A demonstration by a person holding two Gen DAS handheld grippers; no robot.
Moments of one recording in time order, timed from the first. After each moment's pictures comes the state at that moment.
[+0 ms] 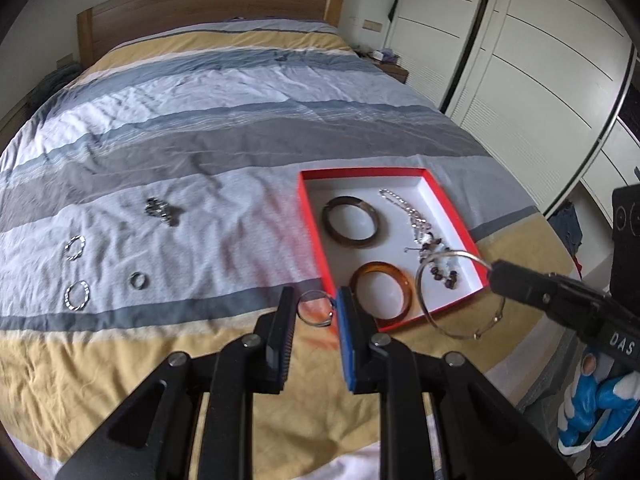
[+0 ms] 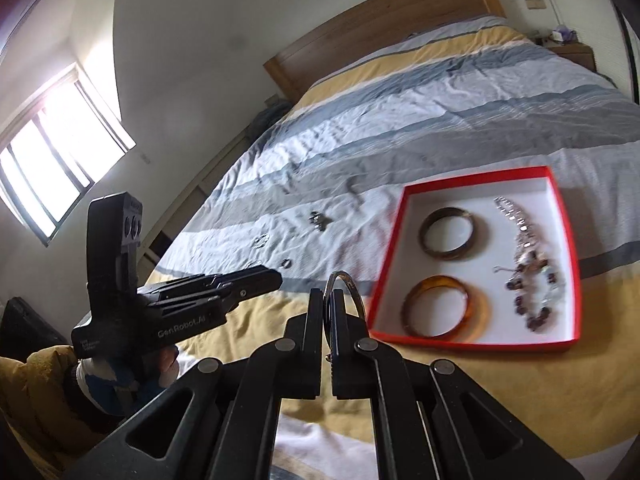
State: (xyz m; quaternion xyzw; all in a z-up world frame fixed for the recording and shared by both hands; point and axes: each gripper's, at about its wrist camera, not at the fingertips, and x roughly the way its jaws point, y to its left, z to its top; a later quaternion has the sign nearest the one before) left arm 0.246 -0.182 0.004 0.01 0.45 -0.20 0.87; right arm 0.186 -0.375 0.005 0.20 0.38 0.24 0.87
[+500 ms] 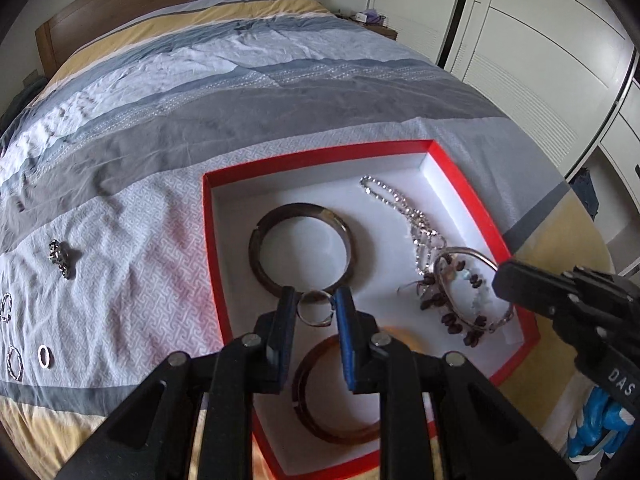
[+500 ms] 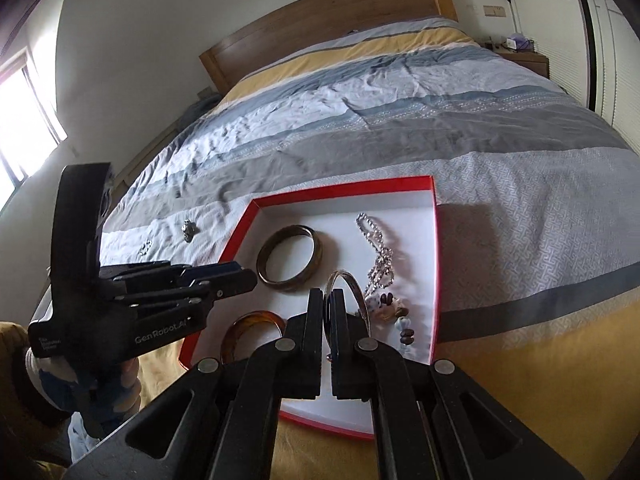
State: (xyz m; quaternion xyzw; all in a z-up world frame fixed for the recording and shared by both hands) left arm 0.330 -0.282 -0.075 0.07 0.48 -0.21 0.85; right arm 0.258 -0.447 -0.060 0.13 0.41 0.15 0.89
